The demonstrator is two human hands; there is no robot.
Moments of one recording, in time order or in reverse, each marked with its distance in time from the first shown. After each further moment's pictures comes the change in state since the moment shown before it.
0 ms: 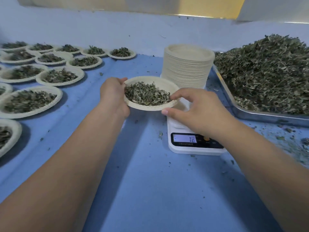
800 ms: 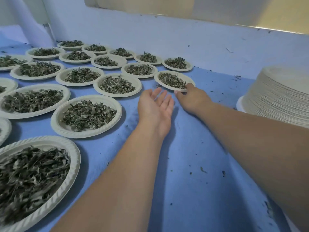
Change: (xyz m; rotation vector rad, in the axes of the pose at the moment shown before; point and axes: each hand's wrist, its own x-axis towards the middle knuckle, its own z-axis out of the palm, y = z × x) left_hand 0.111 0.045 -0.067 -0.449 -0.088 -0.064; right_hand 0.270 -0.035 0.213 -0.310 -0.125 0.143
